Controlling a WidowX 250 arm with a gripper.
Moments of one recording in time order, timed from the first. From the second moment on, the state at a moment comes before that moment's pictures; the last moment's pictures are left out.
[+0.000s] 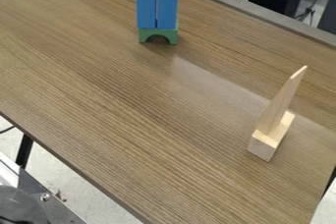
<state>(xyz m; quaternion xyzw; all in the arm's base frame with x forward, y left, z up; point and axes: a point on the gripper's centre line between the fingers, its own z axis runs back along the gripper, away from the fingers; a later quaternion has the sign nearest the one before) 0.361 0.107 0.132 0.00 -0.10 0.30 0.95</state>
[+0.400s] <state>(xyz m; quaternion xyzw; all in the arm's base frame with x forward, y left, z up) 0.368 0.108 0.122 0.00 -0.09 0.30 0.95</state>
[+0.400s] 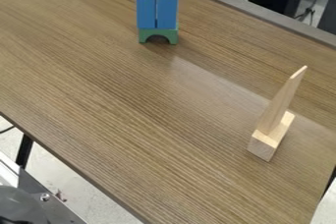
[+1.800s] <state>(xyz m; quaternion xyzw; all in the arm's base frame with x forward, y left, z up) 0.381 0.106 0.119 0.01 -0.09 0.29 0.95</state>
